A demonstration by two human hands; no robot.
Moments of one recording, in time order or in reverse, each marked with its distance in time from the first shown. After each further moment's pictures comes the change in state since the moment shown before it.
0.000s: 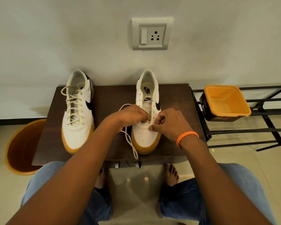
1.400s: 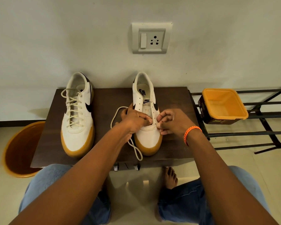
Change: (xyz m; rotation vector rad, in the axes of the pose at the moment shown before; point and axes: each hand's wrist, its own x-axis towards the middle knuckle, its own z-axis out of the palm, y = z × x) left_hand 0.034 -0.029 0.034 -0.210 0.256 -0.015; right_hand 0.019 0.023 -0.017 0.436 -0.161 0.128
